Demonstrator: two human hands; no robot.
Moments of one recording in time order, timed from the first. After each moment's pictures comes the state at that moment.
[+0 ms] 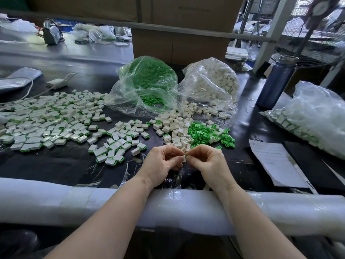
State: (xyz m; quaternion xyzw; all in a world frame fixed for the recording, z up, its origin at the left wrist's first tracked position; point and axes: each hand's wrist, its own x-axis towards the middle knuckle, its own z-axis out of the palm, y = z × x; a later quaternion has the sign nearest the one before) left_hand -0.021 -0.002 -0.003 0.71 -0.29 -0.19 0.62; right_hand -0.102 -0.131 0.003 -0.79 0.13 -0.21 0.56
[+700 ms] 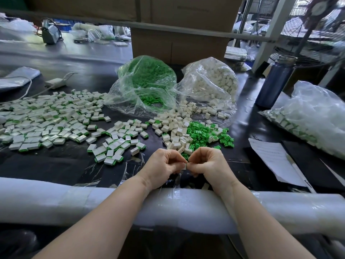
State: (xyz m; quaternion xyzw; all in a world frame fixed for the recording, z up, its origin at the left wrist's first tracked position) left_hand -0.025 -0.002 0.000 0.74 -0.35 -0.20 0.54; right_hand -0.105 -0.137 0.003 -0.74 0.14 -0.13 0.65
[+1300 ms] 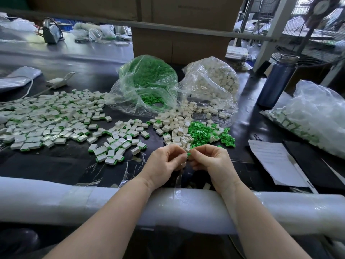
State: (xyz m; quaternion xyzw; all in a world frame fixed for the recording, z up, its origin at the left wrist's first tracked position) left_hand -0.023 -0.004 -0.006 0.73 -0.32 -0.17 0.58; right_hand -0.104 -0.138 0.002 -0.68 0.16 -0.18 0.69
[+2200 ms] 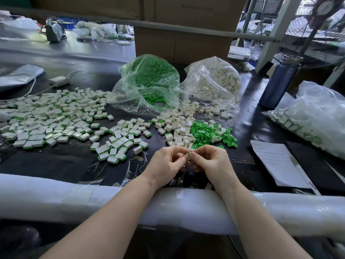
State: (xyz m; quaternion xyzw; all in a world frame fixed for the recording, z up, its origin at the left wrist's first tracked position) left_hand -0.026 -0.005 -0.004 0.74 -0.32 -0.18 0.57; right_hand -0.101 -0.133 0.000 -0.74 0.14 -0.19 0.63
